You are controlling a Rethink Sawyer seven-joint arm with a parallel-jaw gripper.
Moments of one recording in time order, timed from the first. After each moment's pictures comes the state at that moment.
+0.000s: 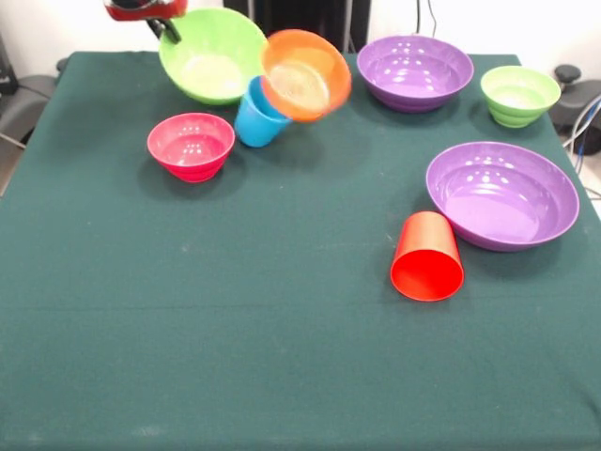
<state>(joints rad) -1.17 -0.54 0.58 1.86 -0.74 1.05 1.76</state>
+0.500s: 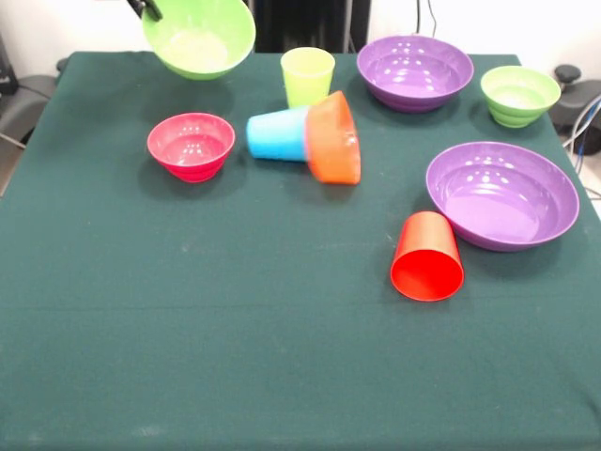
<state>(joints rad) -1.19 -0.58 0.61 1.86 -0.73 1.14 1.72</state>
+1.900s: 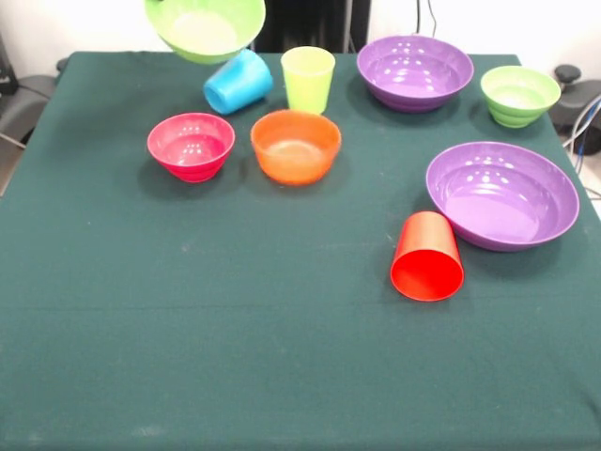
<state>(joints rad) -1.20 -0.69 0.68 1.91 -0.62 1.16 1.71</state>
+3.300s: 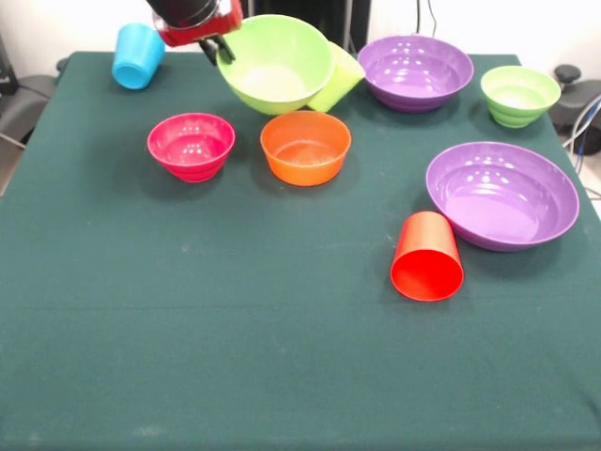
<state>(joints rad) -1.07 -0.48 0.69 1.83 -0.65 1.04 1.71</state>
